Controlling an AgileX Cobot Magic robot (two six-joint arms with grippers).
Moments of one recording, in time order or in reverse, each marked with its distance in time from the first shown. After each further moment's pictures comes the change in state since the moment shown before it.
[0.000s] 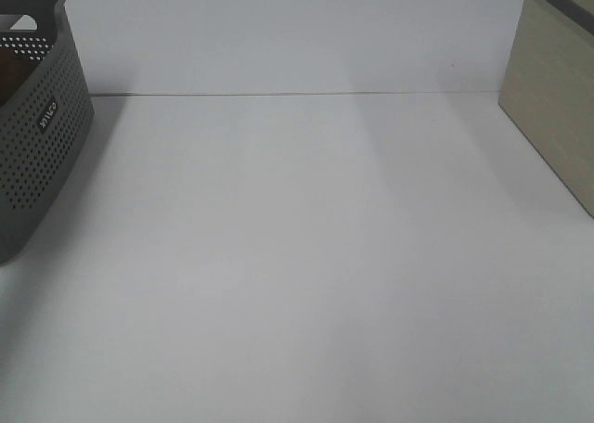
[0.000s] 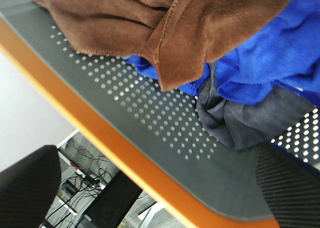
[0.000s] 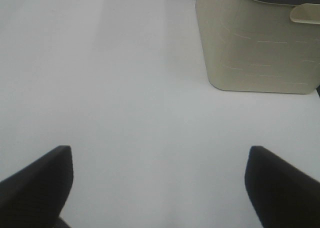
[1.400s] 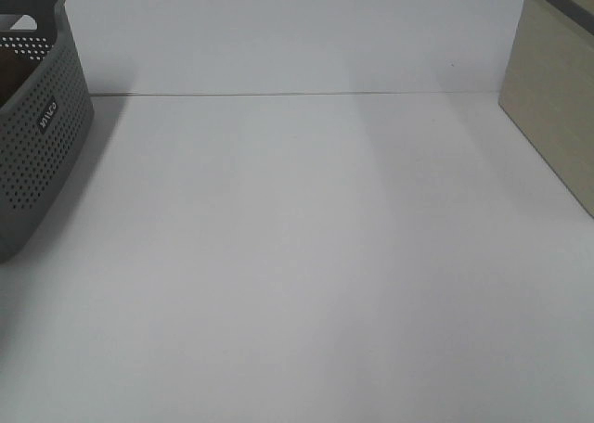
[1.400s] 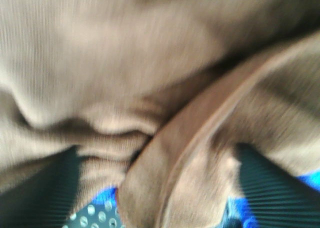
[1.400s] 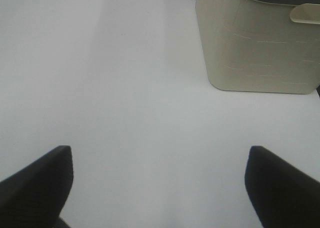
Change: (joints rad) left arm 0.058 0.375 -0.191 -0.112 -0.109 0.131; right arm 0.000 0.000 0.000 0.000 0.000 0.000
